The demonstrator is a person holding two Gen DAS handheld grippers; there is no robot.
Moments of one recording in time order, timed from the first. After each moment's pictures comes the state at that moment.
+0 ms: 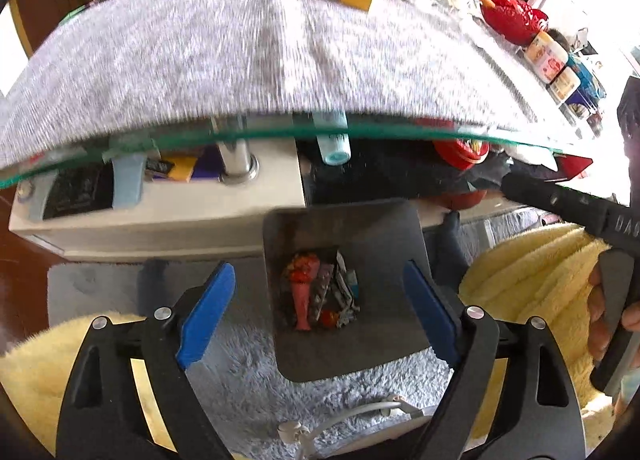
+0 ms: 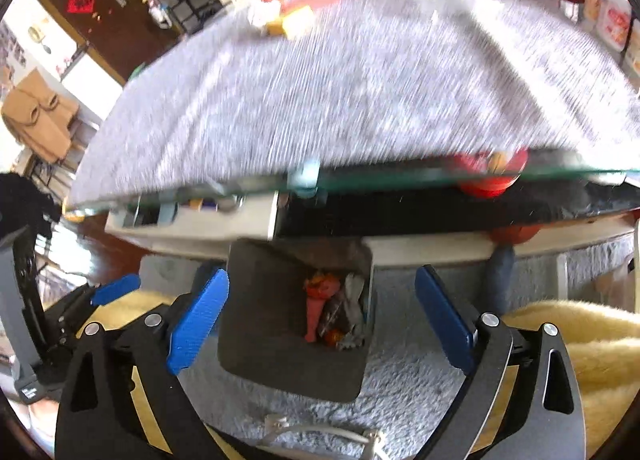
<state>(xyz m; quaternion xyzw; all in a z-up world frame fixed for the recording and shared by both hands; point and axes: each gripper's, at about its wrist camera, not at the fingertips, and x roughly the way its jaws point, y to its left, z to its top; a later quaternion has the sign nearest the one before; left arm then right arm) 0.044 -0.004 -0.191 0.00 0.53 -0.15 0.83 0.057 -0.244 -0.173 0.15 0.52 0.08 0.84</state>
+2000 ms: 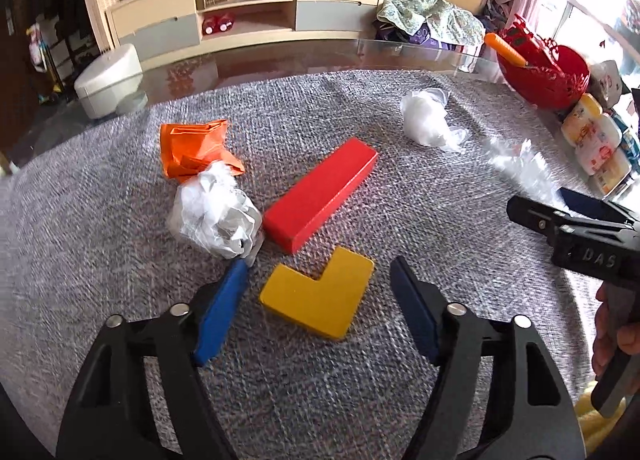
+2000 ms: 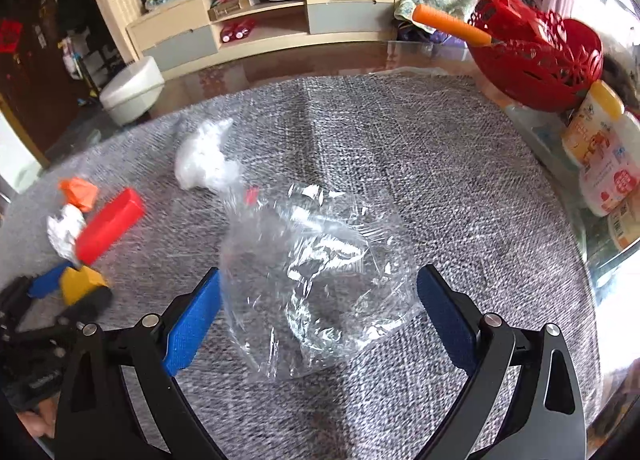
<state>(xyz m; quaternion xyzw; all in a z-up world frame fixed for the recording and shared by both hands) 0.320 -0.143 -0.175 0.07 0.47 -0.18 0.86 0.285 -0.349 -0.173 0.06 0.48 -0.09 0.87</state>
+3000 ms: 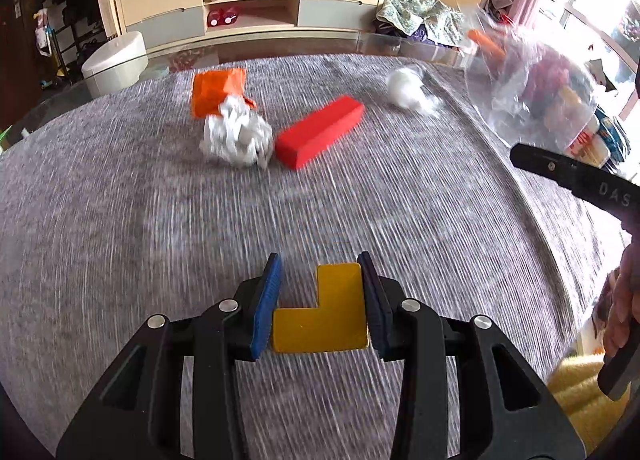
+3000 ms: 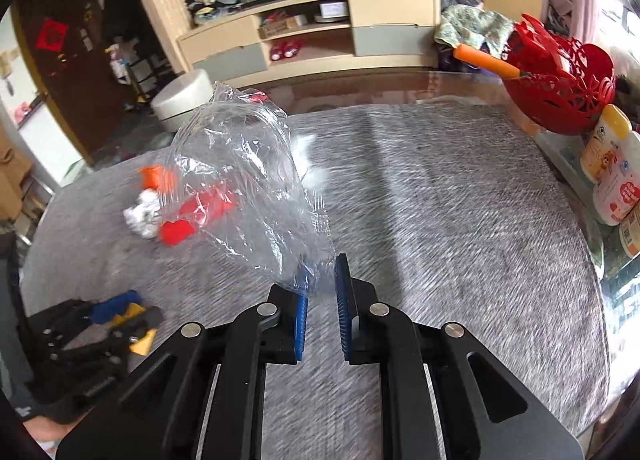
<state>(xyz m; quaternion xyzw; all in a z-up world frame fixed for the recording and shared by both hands) 0.256 -0.110 -0.168 0.04 0.48 -0.19 0.86 0.230 -0.318 -0.125 0.09 0.44 0.01 0.90</state>
